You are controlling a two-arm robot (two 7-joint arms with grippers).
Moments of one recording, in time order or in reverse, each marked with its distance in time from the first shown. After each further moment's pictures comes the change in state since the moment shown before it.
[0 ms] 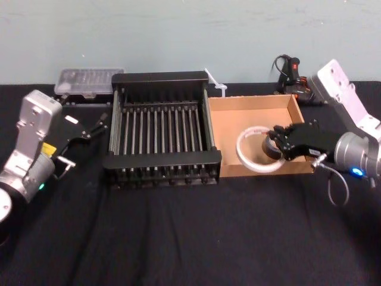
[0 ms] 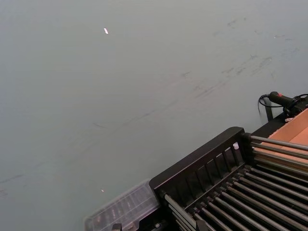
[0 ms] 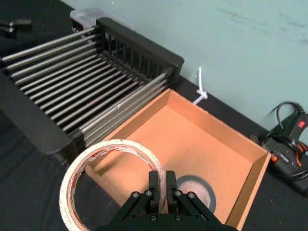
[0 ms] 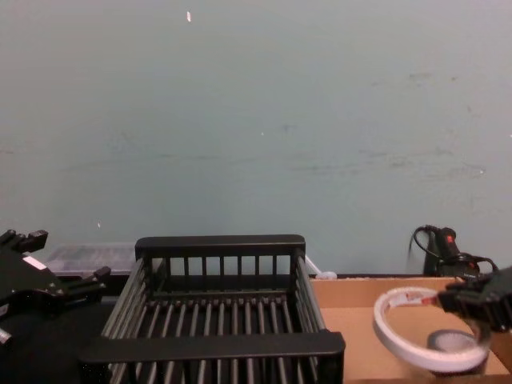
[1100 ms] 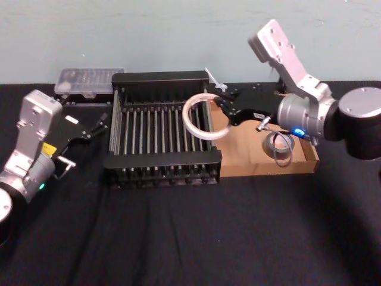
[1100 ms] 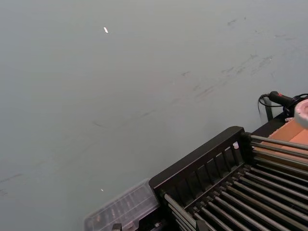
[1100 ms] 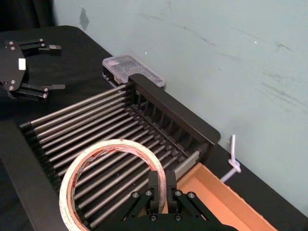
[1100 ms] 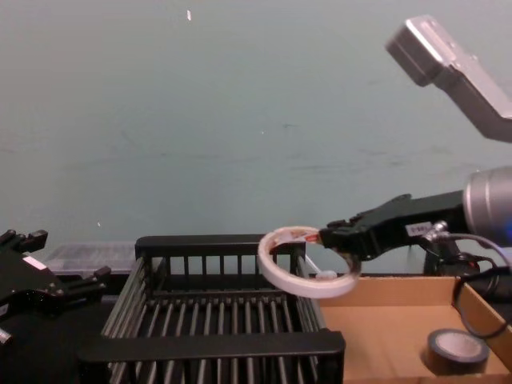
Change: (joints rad) left arm 0.000 0.000 0.000 0.000 0.000 0.000 0.000; right arm 0.251 -0.192 -0.131 0.201 -0.065 -0.052 0.070
